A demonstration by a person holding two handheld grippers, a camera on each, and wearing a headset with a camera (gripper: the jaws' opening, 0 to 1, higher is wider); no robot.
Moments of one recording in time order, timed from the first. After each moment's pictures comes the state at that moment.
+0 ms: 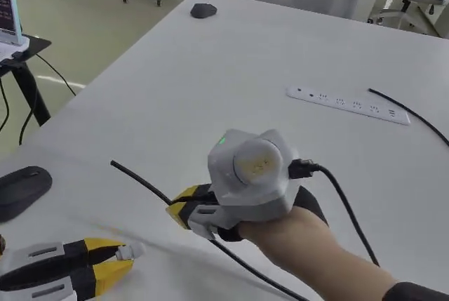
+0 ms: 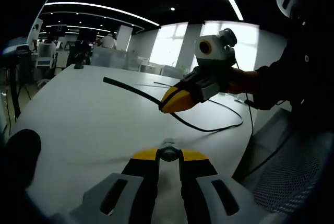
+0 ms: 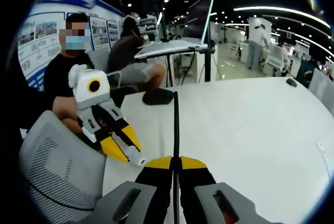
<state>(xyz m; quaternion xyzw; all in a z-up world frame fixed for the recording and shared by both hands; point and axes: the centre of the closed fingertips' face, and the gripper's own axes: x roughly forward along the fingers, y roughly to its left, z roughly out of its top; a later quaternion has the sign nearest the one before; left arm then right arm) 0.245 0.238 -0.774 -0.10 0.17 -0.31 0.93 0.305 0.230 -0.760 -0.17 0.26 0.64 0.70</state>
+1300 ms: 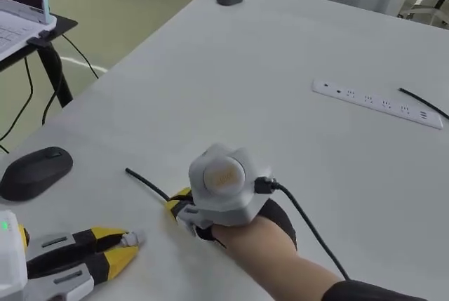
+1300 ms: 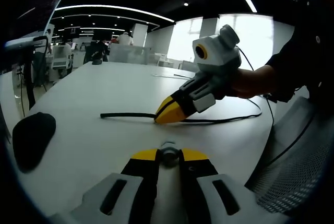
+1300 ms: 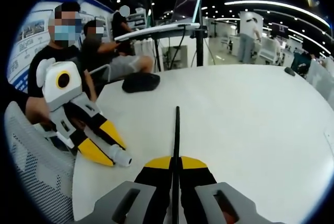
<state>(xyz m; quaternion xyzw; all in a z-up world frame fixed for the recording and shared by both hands) 0.252 0.260 -0.808 -0.06 0.19 -0.24 0.95 0.319 0.261 -0.821 -0.19 0.27 0.60 0.73</state>
